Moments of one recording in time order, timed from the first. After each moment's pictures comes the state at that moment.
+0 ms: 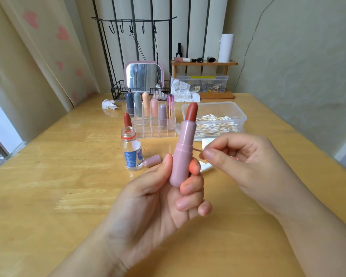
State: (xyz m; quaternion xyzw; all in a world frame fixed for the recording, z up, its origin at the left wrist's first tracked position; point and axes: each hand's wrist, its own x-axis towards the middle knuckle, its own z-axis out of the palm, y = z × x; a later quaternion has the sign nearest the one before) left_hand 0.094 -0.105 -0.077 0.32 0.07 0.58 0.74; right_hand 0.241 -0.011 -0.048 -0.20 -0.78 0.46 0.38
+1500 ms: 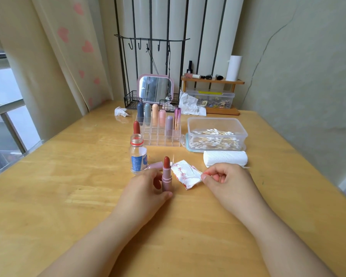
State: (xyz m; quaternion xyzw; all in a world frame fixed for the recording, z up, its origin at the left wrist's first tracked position) left_hand 0.066 -0.085 -0.112 0.52 0.78 0.34 0.09; right_hand 0.231 0.010 -0.086 -0.43 -0.79 0.30 0.31
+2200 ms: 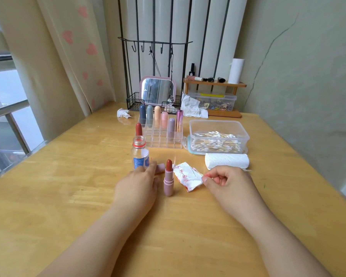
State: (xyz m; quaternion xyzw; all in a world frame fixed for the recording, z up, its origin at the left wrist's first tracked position) left_hand 0.050 -0.068 -0.120 0.49 0.85 0.16 -0.05; right_hand 0.231 0.008 -0.085 -0.43 -0.79 0.31 0.31
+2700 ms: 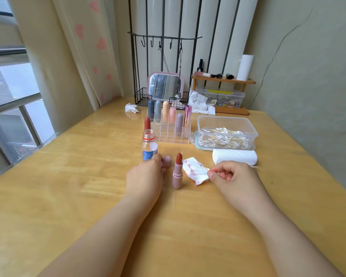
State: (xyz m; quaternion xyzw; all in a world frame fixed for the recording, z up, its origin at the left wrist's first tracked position) left_hand 0.051 -0.063 -0.116 0.45 0.87 0.22 -0.05; right_hand 0.227 0.005 -0.085 -0.42 -0.79 0.32 0.31
